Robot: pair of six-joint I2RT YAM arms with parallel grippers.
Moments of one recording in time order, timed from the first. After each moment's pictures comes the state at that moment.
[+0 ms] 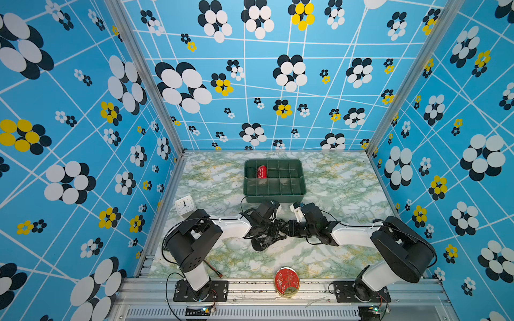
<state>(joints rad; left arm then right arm) -0.80 1.71 0.78 0.00 0.26 -0.46 0.71 1.58 0.55 0.26 -0.38 0.76</state>
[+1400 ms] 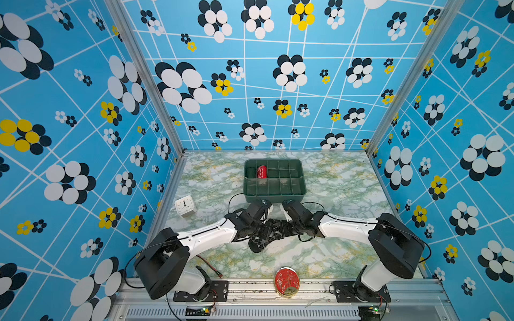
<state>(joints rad) -0.79 1.37 0.70 -0.30 0.20 -0.43 0.84 1.64 0.83 -0.20 -0.12 0.60</state>
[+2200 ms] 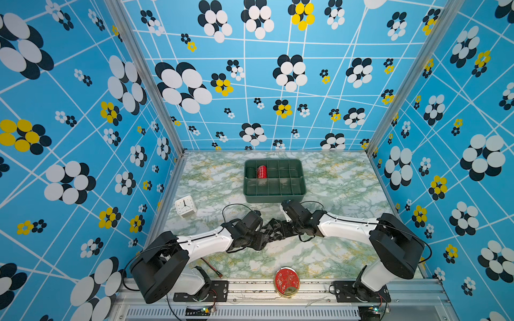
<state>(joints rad) -0.78 1.40 0.59 -0.29 0.09 -0.53 0.85 1.63 0.86 -0.28 -0.09 0.56</state>
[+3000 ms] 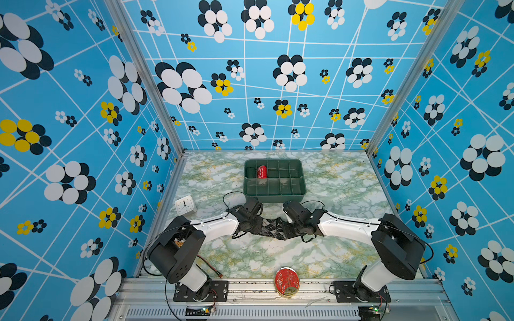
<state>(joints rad) -0.65 1.56 0.75 -0.29 0.01 -0.48 0.85 1.62 0.88 -0.39 -0.04 0.53</state>
